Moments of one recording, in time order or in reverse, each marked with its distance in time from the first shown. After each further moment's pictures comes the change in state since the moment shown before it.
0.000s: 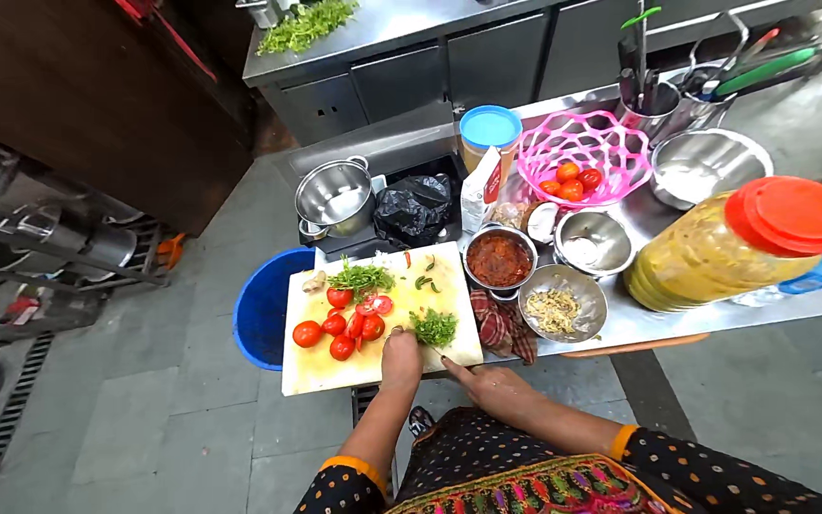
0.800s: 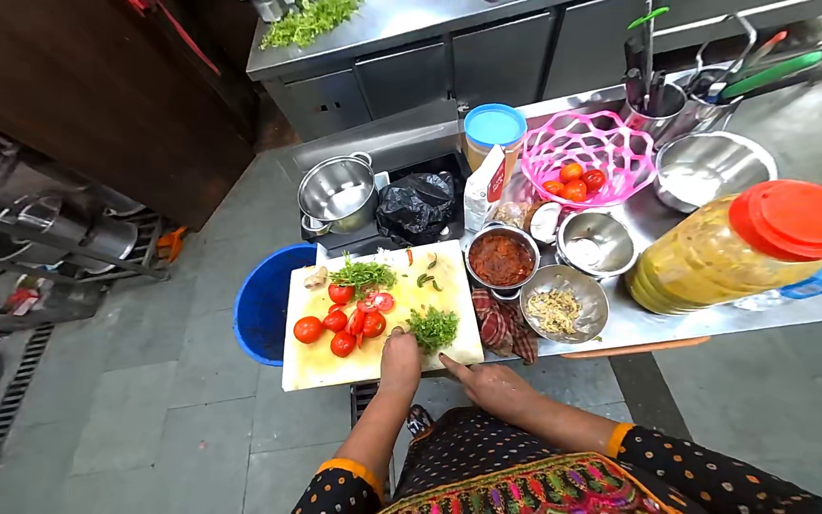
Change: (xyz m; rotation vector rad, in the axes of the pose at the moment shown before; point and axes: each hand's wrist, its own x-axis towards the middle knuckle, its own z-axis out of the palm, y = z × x) left_hand -0.008 -0.006 0.002 0.055 -0.023 0.025; right_hand 0.002 -0.002 -0.004 0.045 -0.025 0.001
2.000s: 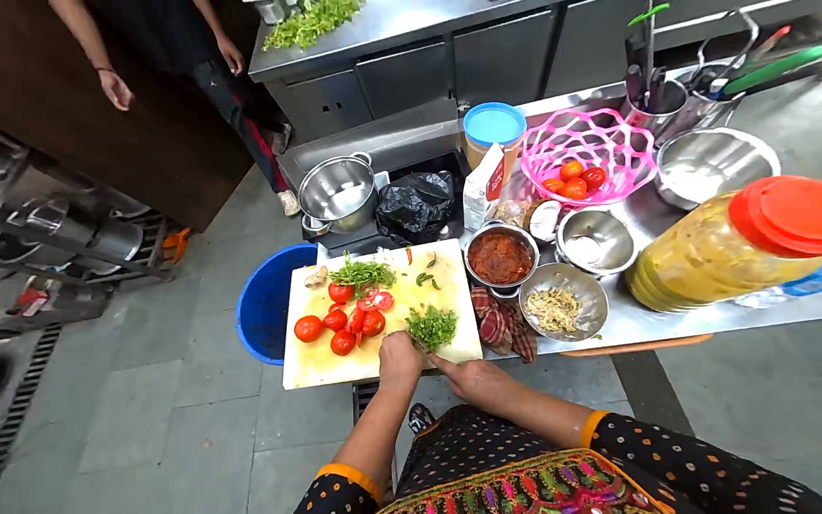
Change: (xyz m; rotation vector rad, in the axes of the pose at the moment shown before) left_hand -0.002 0.003 -0.013 -0.168 -0.055 -0.148; right_hand 0.022 -0.008 0.004 0.074 -0.048 -0.003
